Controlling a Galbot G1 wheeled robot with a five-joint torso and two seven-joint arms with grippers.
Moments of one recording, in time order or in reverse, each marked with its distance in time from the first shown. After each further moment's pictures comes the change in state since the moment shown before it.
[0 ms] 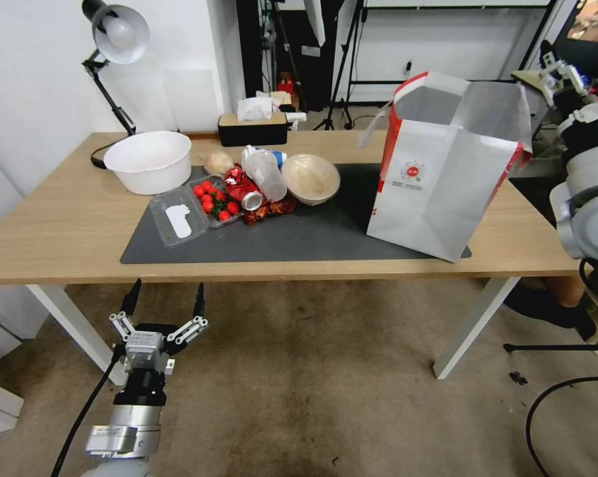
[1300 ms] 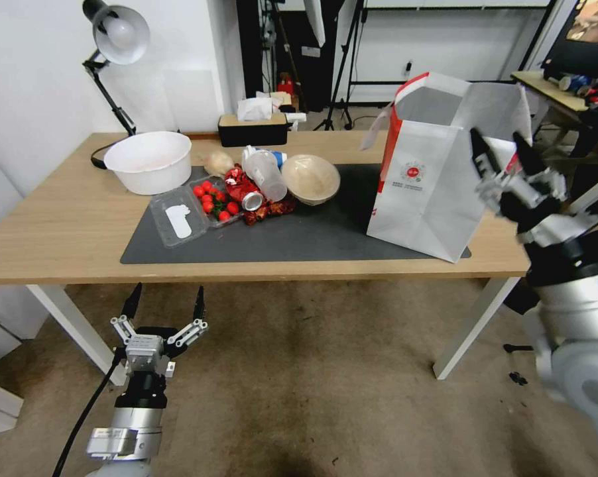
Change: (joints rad) left arm 0.006 0.001 0.007 0.031 -0.015 -0.036 -0.004; right arm -0.626 0.332 0.106 0.445 -0.437 0.025 -0.371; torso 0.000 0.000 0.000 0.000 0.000
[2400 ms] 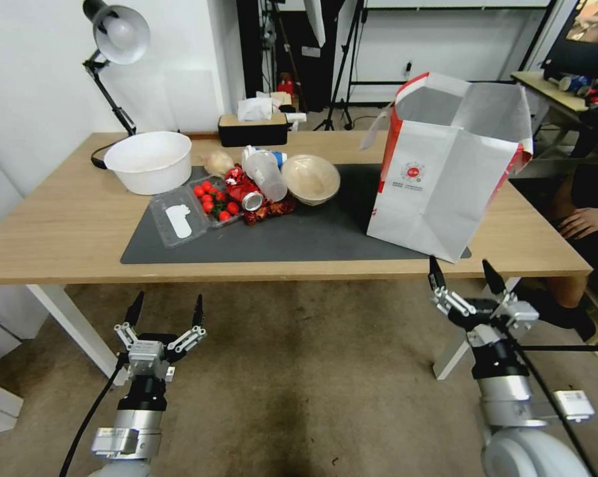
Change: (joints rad) left arm -0.038 0.023 -0.011 0.095 -0.031 -0.030 0.013; right arm -0.271 0.339 -0.052 -0.238 -0.522 0.205 0.007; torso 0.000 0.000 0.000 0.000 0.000
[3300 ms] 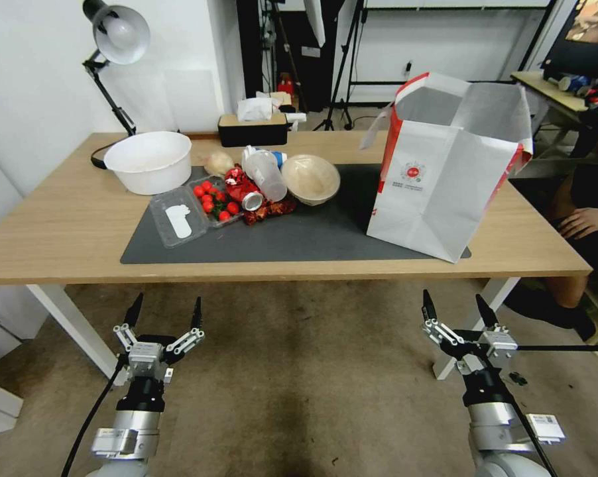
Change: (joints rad) left arm 0.000 0.004 -0.008 0.016 0.011 -0.015 0.005; right arm -0.022 0.024 0.008 -0.062 -0.070 0.036 -0.013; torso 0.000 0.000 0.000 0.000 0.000
